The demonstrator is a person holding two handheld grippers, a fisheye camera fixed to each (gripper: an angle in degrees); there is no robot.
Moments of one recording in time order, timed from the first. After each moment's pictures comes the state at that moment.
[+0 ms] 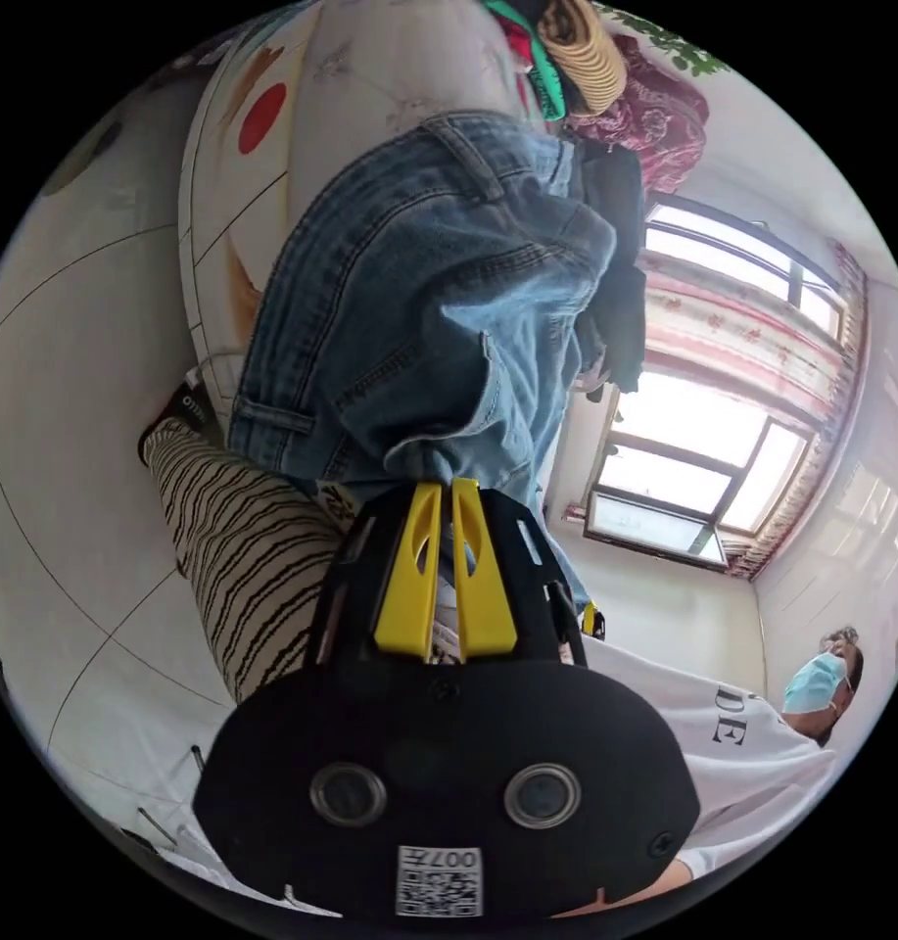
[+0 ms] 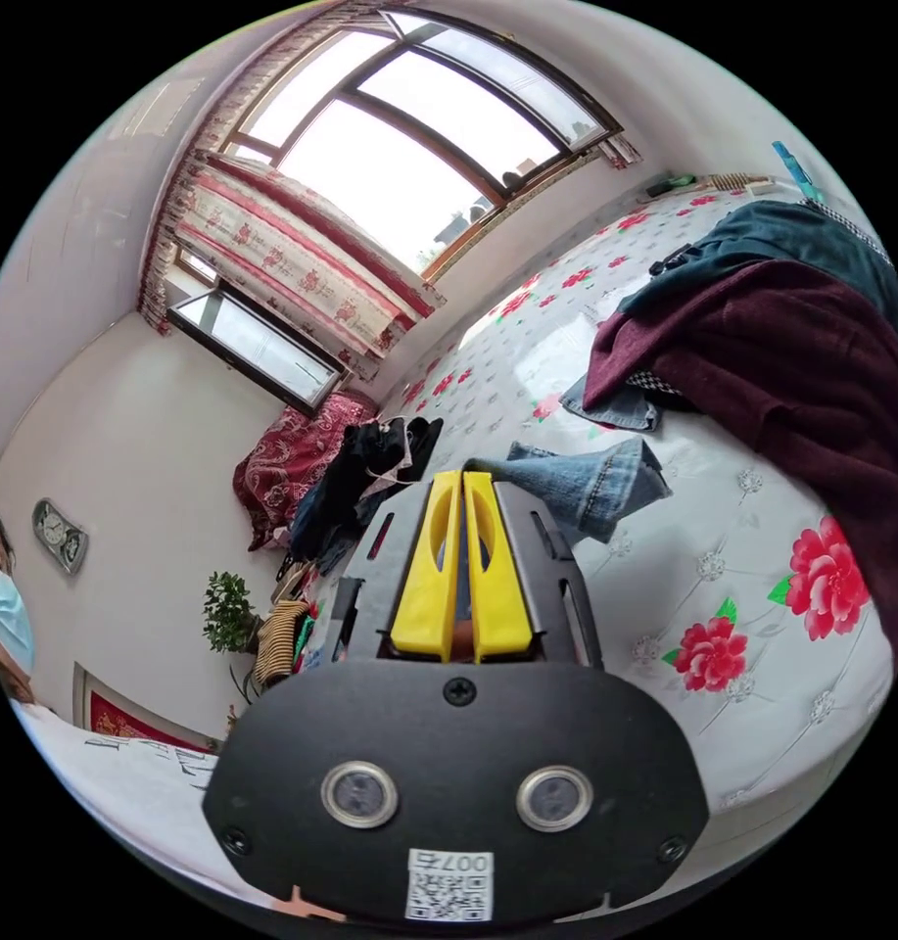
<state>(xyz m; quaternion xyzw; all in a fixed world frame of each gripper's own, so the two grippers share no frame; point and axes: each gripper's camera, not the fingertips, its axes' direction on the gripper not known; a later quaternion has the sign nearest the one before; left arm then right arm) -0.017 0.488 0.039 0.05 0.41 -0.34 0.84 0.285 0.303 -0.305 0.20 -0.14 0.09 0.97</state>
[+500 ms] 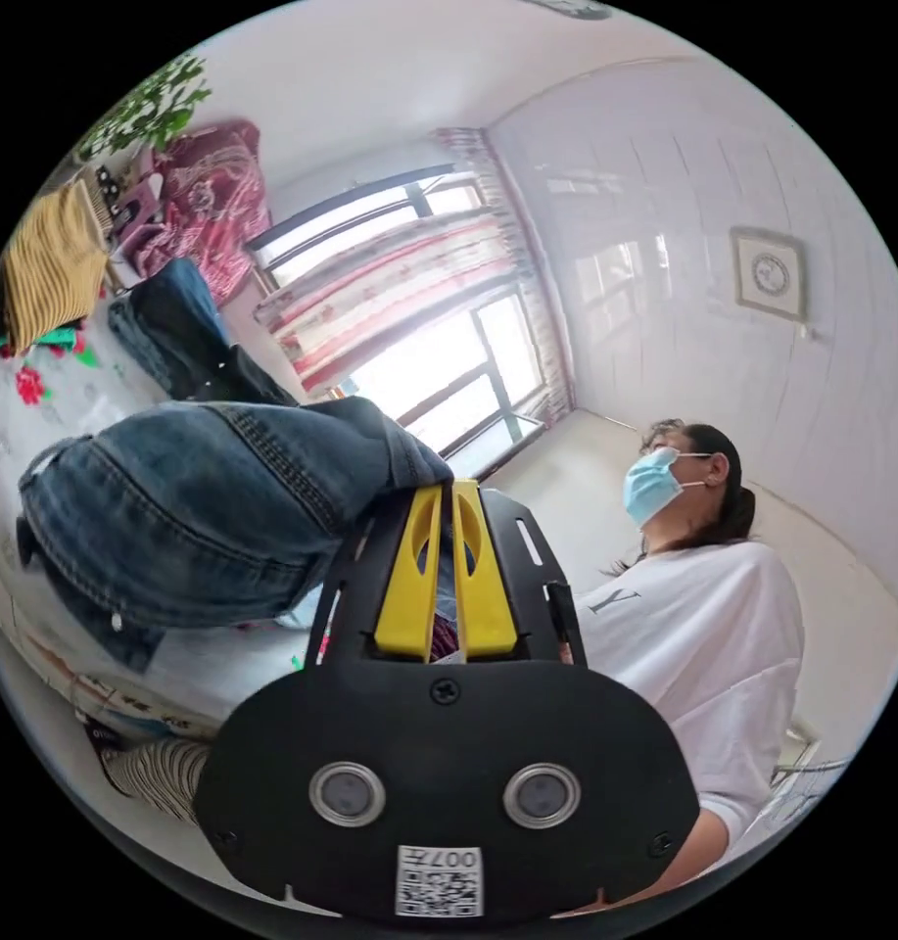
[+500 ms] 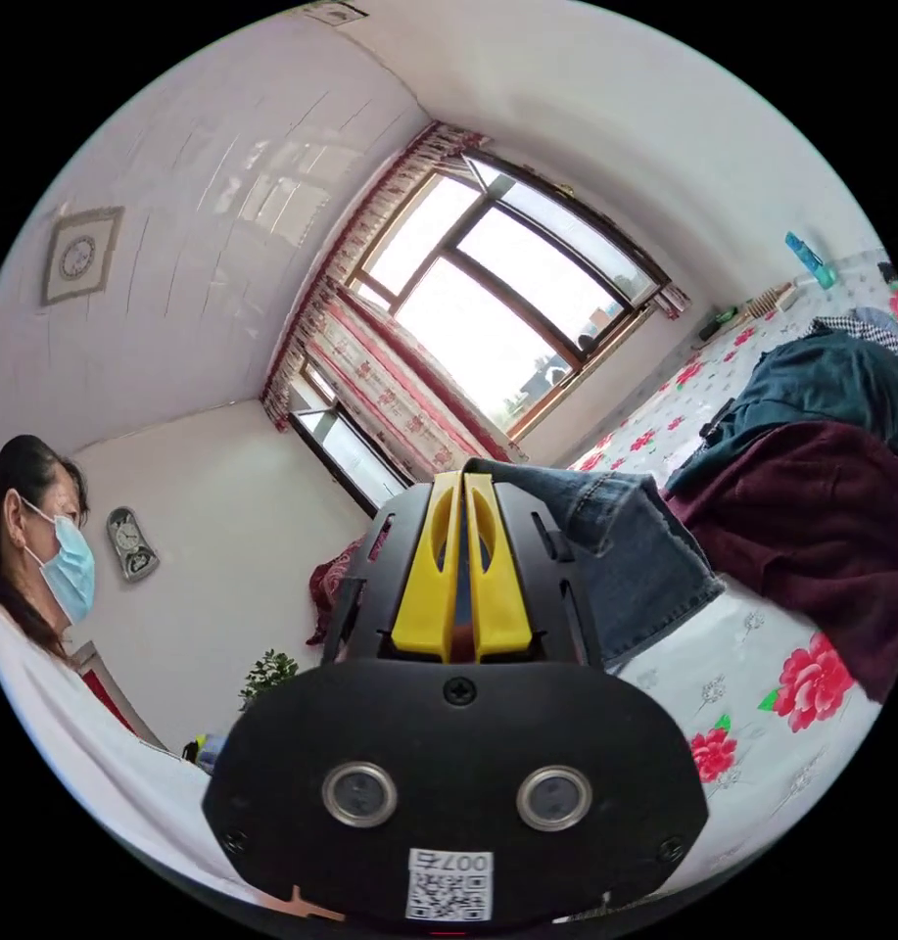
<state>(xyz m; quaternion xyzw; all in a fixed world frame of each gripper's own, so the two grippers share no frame) 0.086 0.473 -0.231 0.33 0.54 0.04 0.77 0.282 0.392 -0.480 0.46 -0.19 0.02 0.87</state>
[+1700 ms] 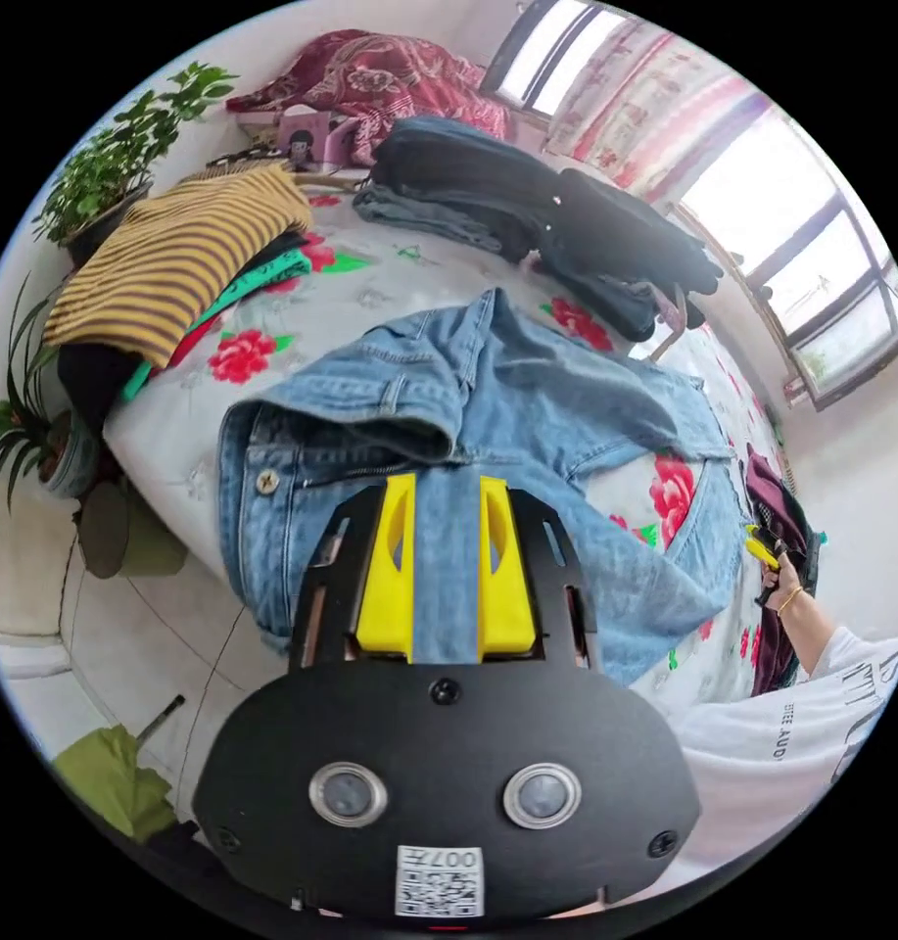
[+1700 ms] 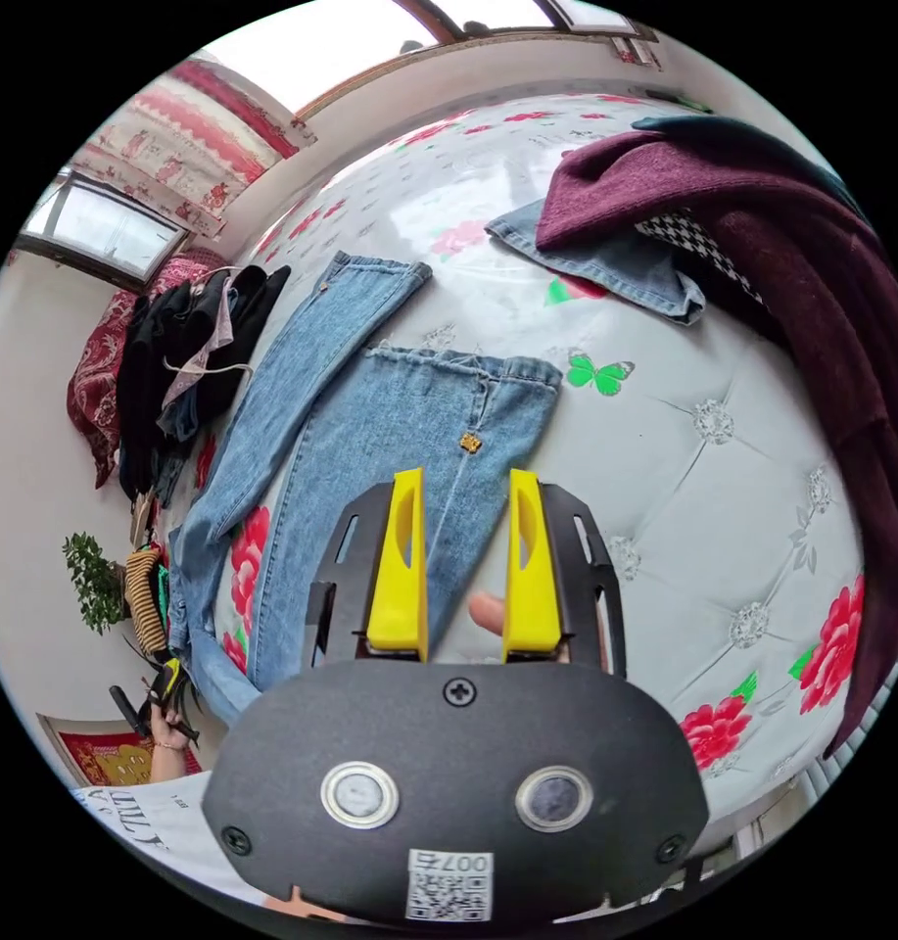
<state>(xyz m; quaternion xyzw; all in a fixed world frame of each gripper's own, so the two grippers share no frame) 0.201 0.168 -0.015 0.07 0.00 -0.04 1.00 0.205 0.117 0.017 -0.06 0.08 0.12 0.99</state>
